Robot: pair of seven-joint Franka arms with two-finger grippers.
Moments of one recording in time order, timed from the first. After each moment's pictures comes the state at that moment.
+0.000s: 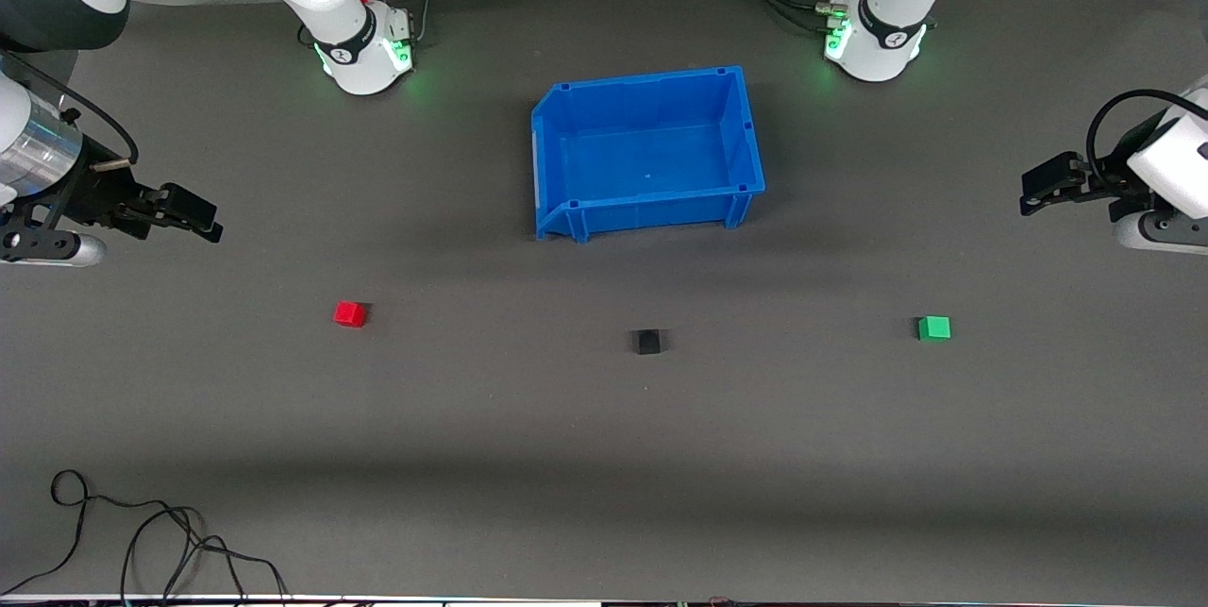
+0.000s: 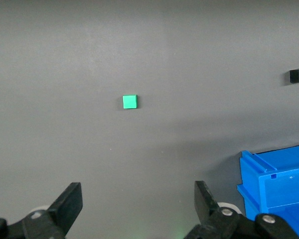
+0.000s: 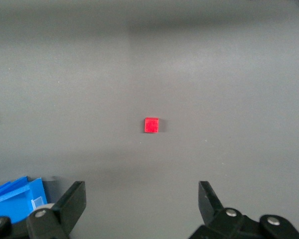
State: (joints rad) left arm -0.06 0.06 0.01 -1.53 -0.01 1.54 0.06; right arm 0.01 -0.01 0.02 -1.71 0.02 1.71 0.13
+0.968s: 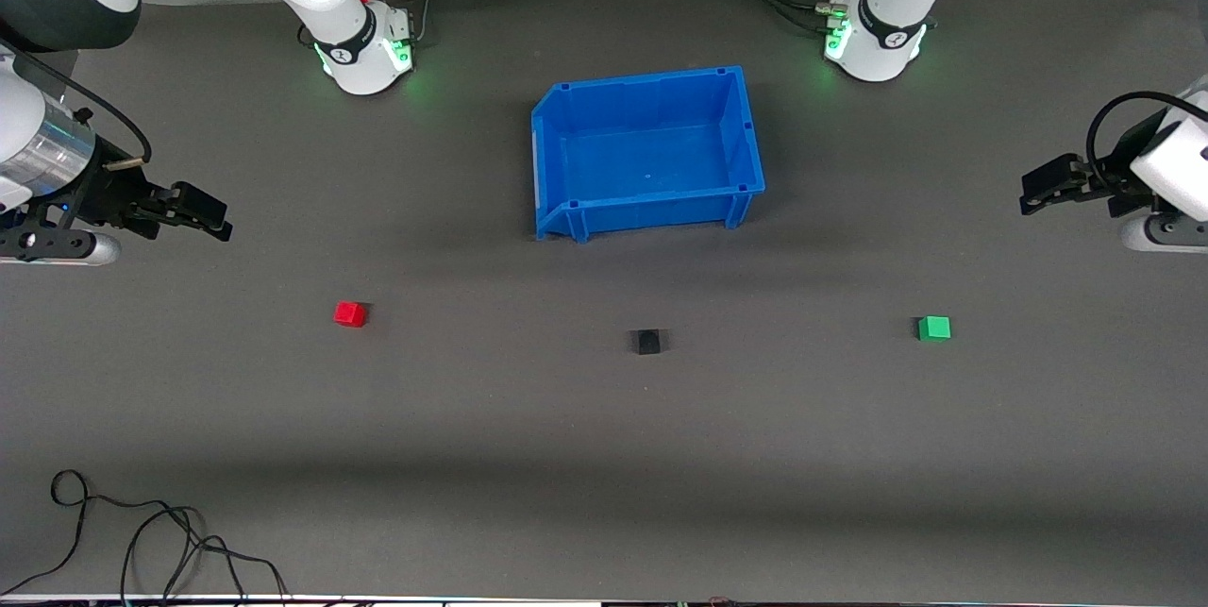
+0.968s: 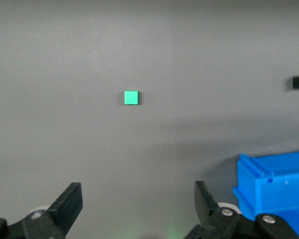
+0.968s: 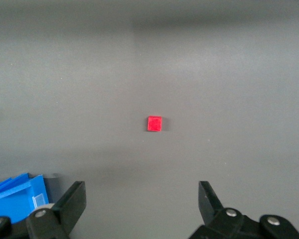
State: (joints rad) left arm -0.05 0.06 0.02 -1.53 -0.01 1.52 -0.07; right arm 0.02 -0.01 0.03 -1.71 0.02 1.71 0.13
